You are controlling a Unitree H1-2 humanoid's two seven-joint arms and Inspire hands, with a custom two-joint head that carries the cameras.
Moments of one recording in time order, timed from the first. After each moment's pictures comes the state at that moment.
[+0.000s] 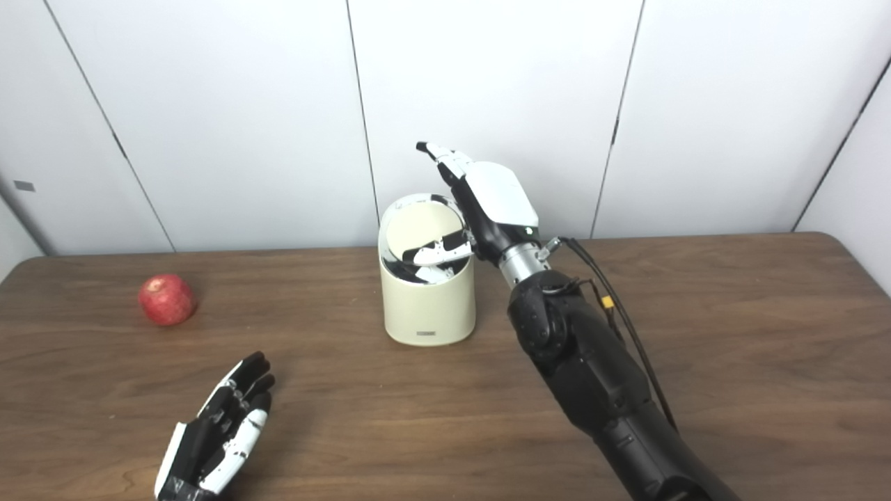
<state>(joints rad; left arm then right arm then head) 0.17 0.03 0.04 -0.23 -0.12 0.01 -0.04 -0.72 -0.19 0.36 0.31 -0.69 0.06 -0.14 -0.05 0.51</state>
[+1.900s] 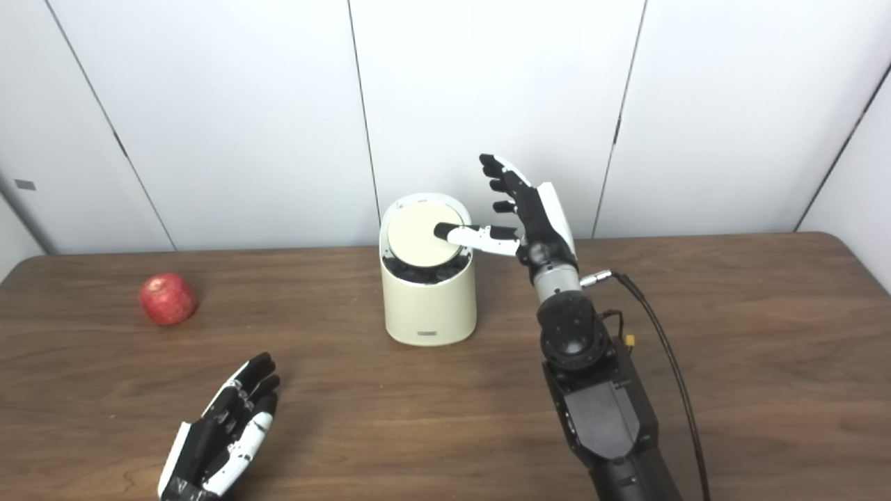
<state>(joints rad) 0.17 0.03 0.04 -0.23 -0.12 0.00 -0.06 -0.60 -0.07 0.10 0.15 -0.31 0.21 -0.09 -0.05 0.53</state>
